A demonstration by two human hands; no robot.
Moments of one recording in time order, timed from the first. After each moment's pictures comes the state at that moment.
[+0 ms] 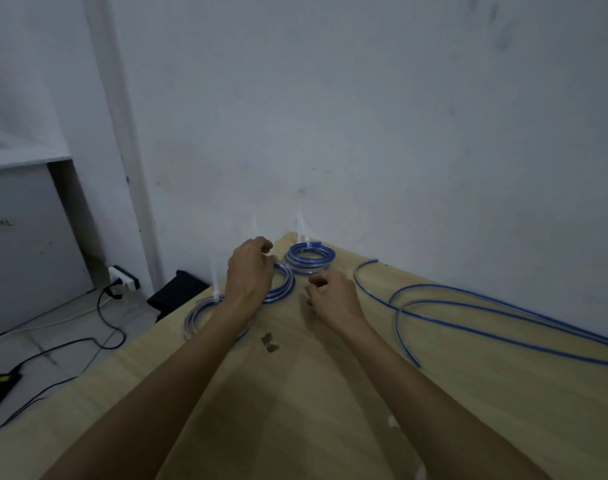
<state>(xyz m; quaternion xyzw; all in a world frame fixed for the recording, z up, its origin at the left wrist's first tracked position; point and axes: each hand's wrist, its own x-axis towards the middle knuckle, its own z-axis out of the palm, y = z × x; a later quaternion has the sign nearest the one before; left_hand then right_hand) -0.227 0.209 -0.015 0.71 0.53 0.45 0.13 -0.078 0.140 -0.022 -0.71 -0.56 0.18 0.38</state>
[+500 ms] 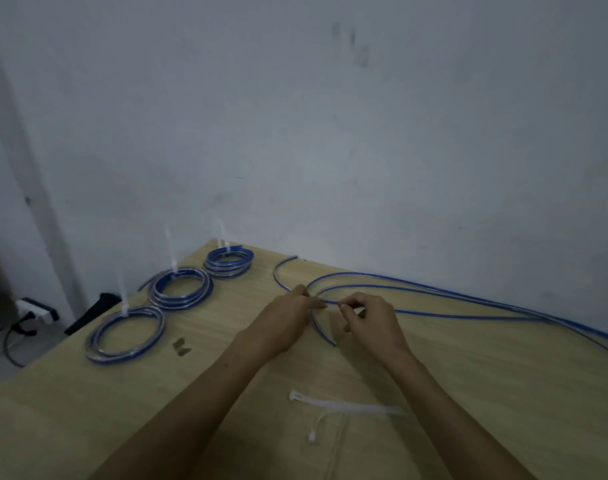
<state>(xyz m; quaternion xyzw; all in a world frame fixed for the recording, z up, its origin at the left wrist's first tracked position) -0.078 0.103 -0.031 0.93 0.30 0.16 0.13 0.075 -0.006 -0.022 -0.74 -0.51 0.10 0.42</state>
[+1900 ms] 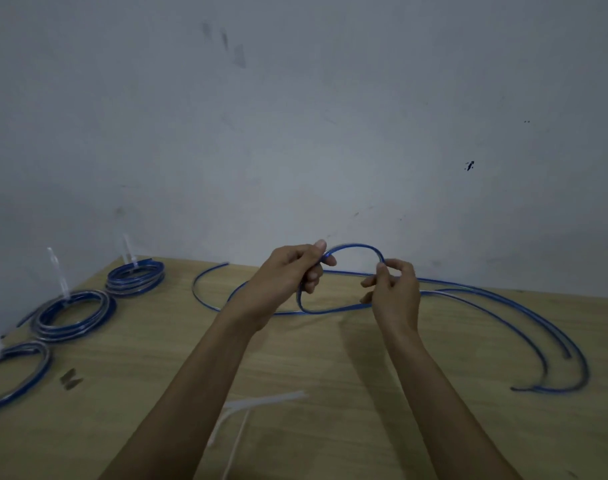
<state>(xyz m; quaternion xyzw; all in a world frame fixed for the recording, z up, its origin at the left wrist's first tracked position) 0.016 -0.012 0.073 0.74 0.15 0.27 0.59 0.173 -0.105 0.017 -0.70 -0.22 0.05 0.68</state>
